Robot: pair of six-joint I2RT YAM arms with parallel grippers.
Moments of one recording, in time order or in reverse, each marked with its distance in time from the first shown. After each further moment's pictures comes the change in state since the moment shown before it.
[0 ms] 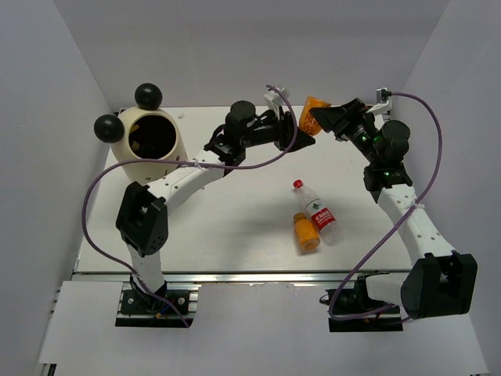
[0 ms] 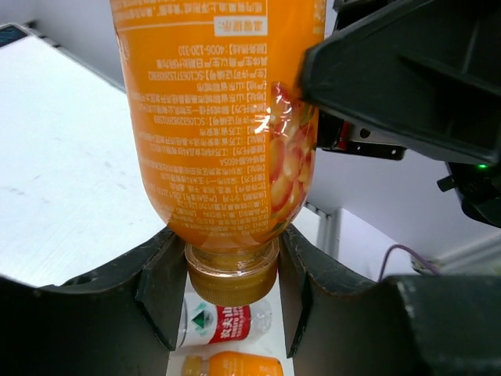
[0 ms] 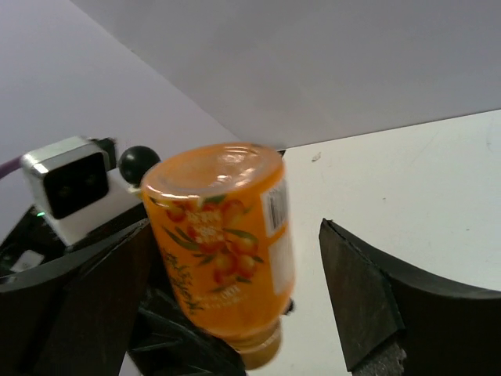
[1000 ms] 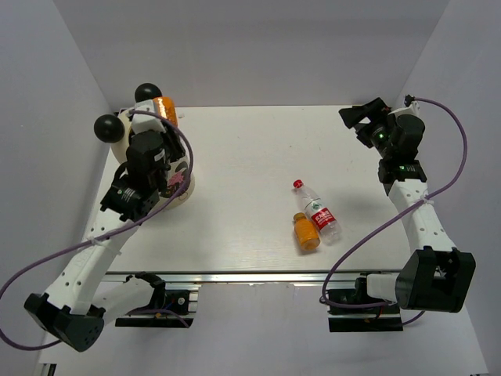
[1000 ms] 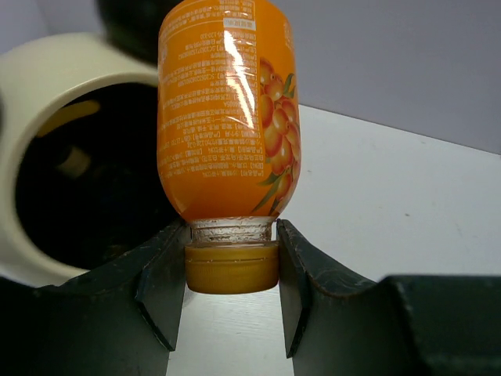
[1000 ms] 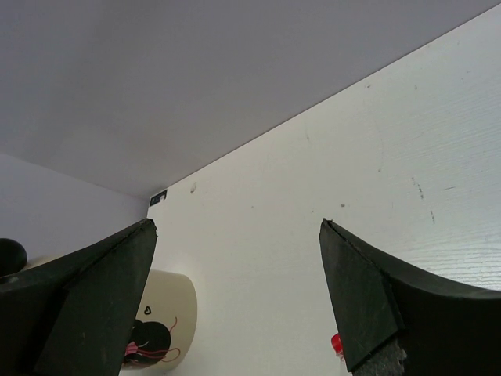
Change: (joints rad) left arm 0.216 -0.795 -0.378 -0.615 -1.133 0.196; right arm -0.163 0.035 0.054 -0.303 0.192 -0.105
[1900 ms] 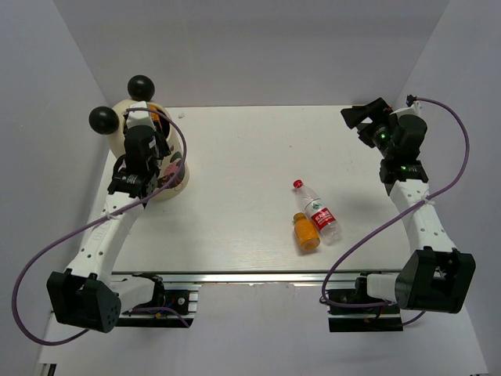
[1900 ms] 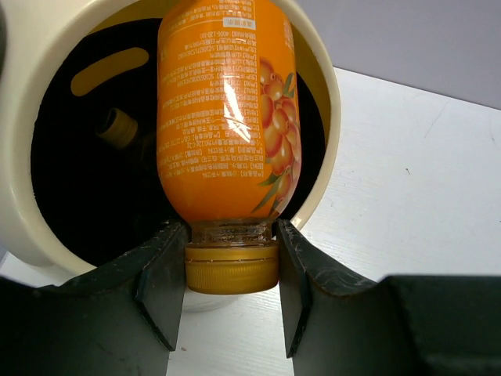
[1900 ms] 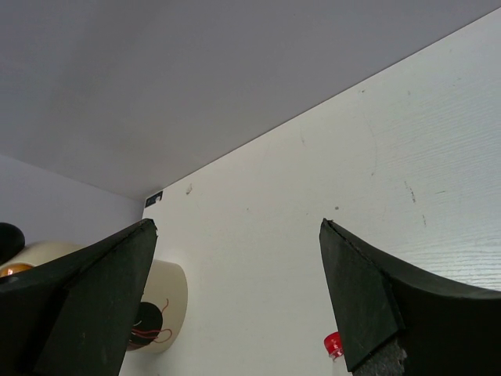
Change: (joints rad) left arm 0.282 0.101 -0.151 0.146 0.111 0.099; right arm -0.018 -0.001 0.000 -0.002 -0.013 -0.014
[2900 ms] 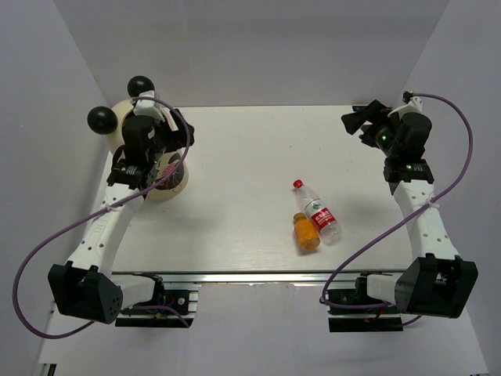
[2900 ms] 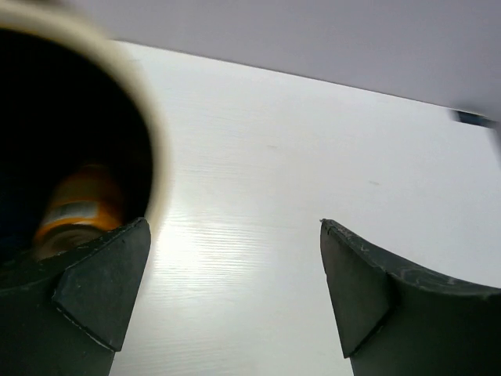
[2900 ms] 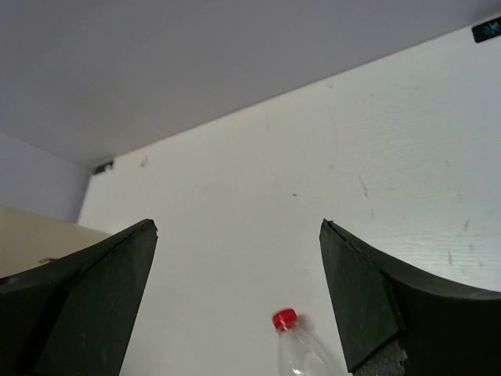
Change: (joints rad) left arm 0.003 0.057 0.081 -0.001 0.329 -0.122; right arm -0.011 -0.031 0.034 -0.104 -0.027 -0.191
